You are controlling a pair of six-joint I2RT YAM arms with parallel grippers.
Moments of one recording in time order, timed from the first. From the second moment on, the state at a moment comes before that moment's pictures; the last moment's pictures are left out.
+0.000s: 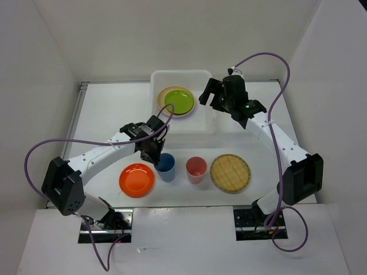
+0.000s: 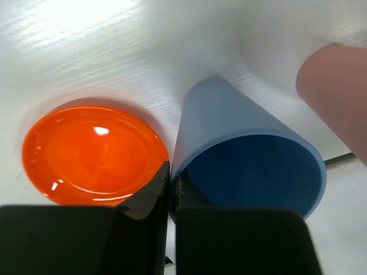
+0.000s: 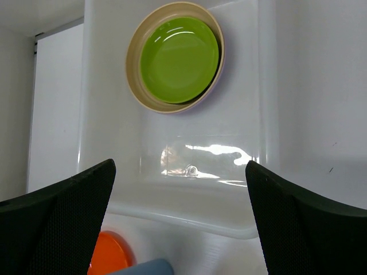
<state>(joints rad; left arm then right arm) -0.65 1.45 1.13 -0.89 0.01 -0.41 0.41 1.49 1.38 -0.39 0.10 0.61</state>
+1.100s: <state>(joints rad) -0.47 2.02 2.13 -1.15 -0.12 -0.23 0.31 1.31 1.27 -0.37 -0.01 0.64</state>
